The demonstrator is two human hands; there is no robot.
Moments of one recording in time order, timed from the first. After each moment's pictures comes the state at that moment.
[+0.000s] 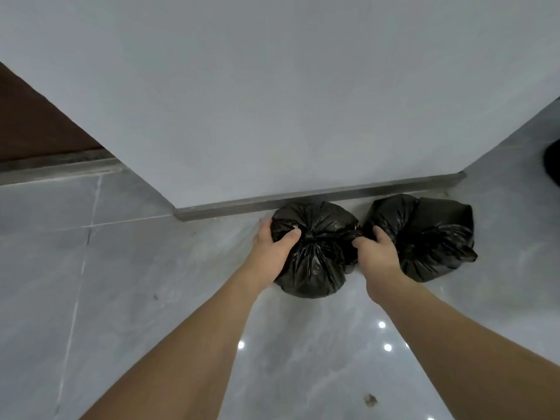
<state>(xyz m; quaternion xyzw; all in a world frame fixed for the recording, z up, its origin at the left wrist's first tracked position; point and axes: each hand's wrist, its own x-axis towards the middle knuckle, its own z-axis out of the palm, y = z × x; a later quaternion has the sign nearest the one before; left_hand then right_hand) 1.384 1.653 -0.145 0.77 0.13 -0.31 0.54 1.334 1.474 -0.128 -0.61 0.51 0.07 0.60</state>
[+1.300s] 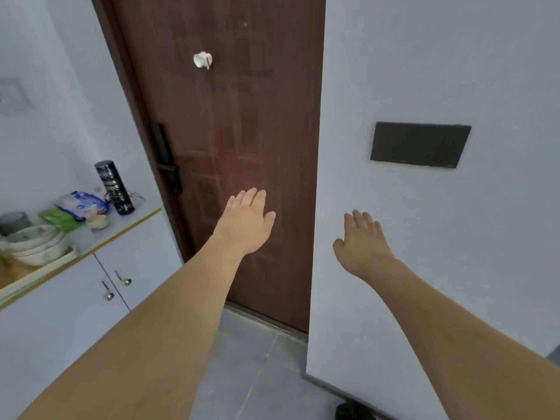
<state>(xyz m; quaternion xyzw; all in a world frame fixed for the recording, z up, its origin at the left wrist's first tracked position) 1.250 1.887 0.916 0.99 0.06 0.15 0.03 1.286 1.655 0.892 -0.98 -0.16 -0.05 0.09</state>
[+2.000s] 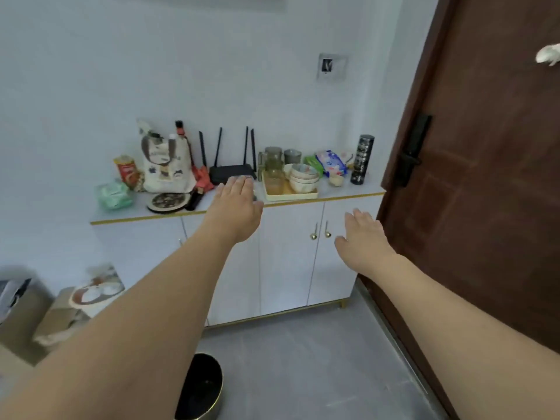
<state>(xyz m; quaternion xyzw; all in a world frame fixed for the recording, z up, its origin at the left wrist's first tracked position) 0.877 2.125 0.904 0.86 0.49 0.16 -0.01 1.097 1.993 0.895 -0.82 -0.58 0.03 0.04</state>
